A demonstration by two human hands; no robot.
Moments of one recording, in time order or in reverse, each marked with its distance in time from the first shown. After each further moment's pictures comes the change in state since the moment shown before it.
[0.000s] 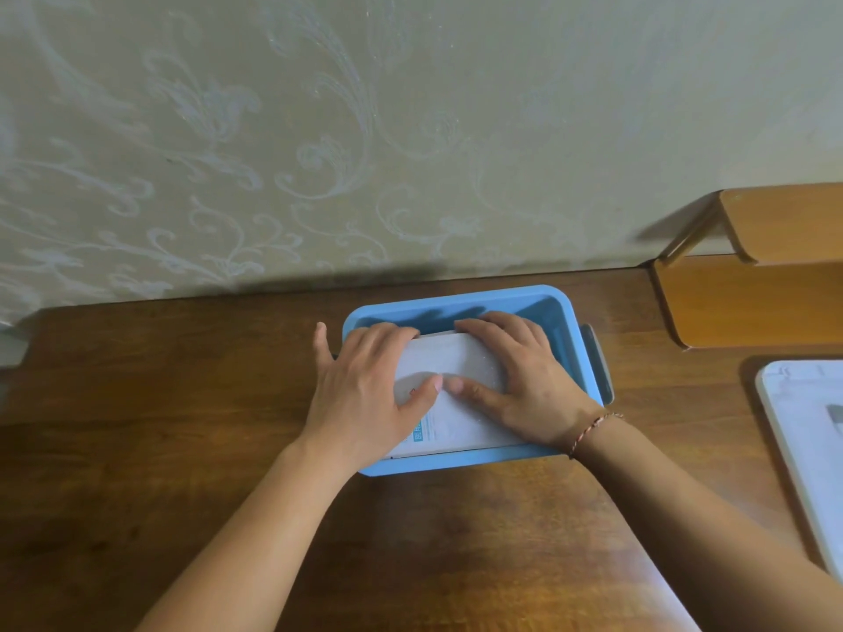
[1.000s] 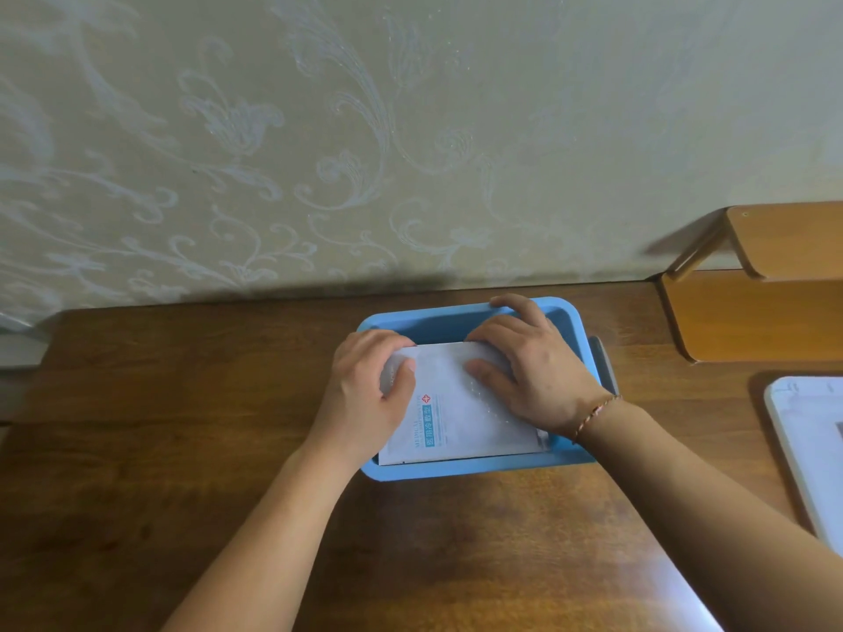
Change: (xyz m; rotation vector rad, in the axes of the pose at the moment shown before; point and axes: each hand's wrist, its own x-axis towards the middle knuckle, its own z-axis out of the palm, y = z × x) left_hand 0.004 -0.018 0.012 -0.405 0.229 0.000; right_hand 0.021 0.004 -0.010 -0.217 0.040 -0.196
